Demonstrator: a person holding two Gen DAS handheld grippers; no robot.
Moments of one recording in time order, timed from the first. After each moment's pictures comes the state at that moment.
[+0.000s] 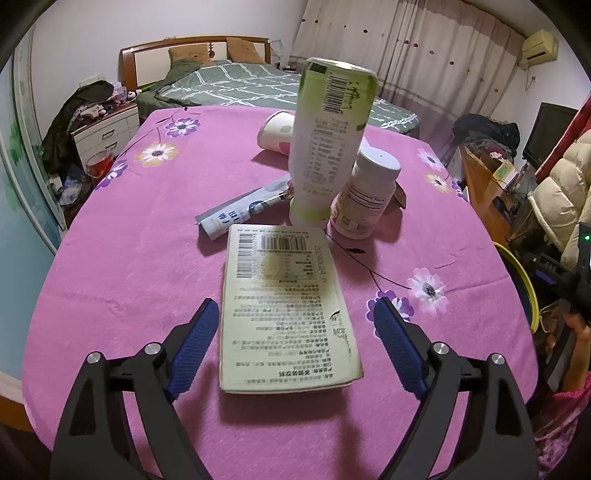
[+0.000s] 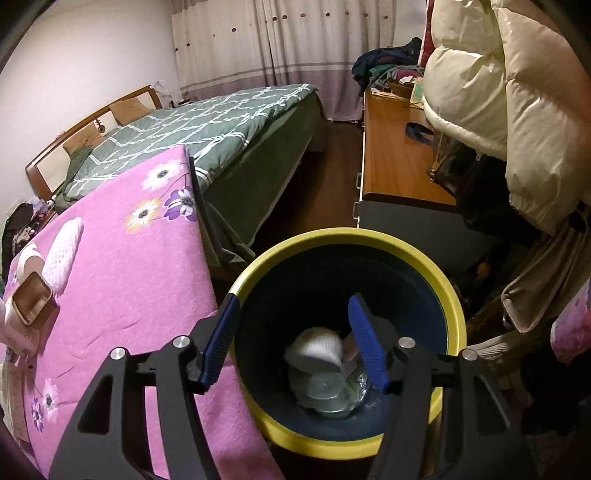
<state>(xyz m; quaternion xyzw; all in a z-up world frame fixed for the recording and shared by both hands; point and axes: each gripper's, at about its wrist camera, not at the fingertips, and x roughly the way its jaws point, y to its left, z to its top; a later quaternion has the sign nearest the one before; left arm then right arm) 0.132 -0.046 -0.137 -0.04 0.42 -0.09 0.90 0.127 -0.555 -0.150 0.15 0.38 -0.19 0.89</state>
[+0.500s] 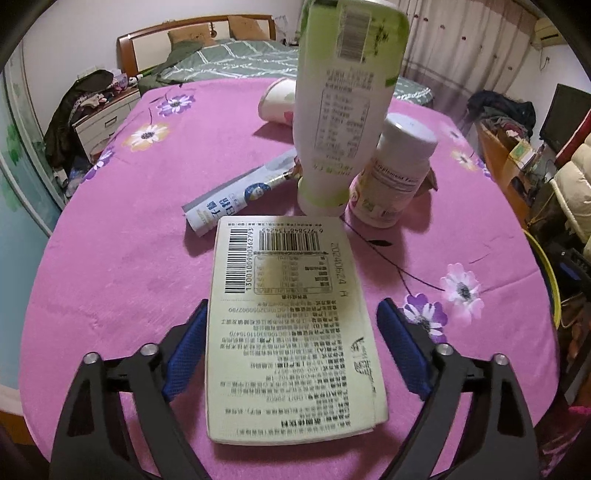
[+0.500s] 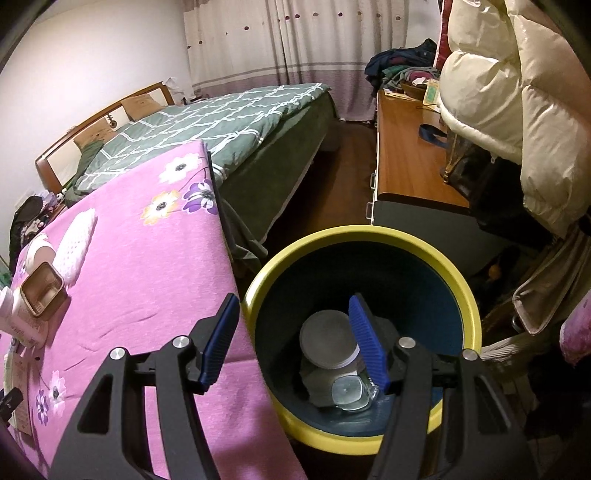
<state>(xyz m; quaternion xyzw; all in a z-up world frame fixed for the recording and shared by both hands) 0.172 -0.056 -0.164 -0.02 0.47 -0.07 0.88 0.130 -0.542 -0.149 0.14 0.38 -0.17 0.90</state>
